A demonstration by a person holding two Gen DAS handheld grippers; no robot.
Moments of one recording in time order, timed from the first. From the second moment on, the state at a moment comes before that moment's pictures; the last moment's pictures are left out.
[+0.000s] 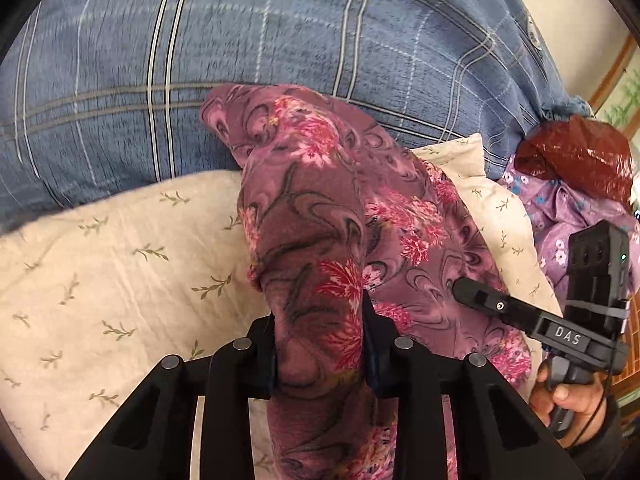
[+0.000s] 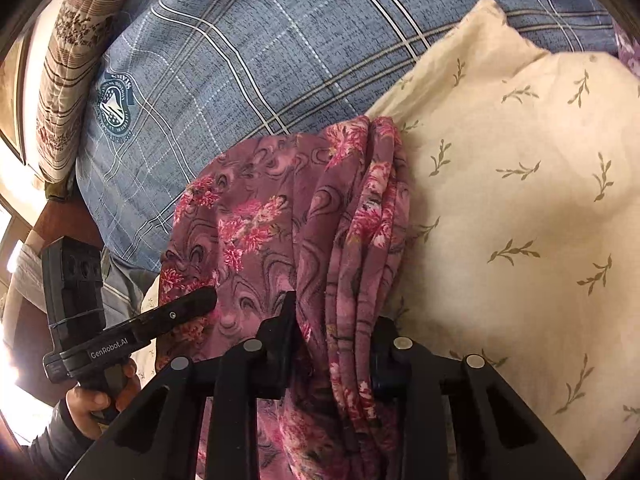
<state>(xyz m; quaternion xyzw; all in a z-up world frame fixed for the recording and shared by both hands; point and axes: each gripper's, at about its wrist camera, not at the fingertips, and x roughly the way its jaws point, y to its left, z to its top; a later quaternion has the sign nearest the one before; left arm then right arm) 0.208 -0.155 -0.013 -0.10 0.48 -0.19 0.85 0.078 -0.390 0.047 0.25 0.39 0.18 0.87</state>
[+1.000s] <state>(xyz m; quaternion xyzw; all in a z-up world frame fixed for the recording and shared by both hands) 0.090 -0.009 0.068 -0.10 0.46 -0.14 0.87 0.038 -0.269 0.098 0.20 0.38 0.24 0.87</state>
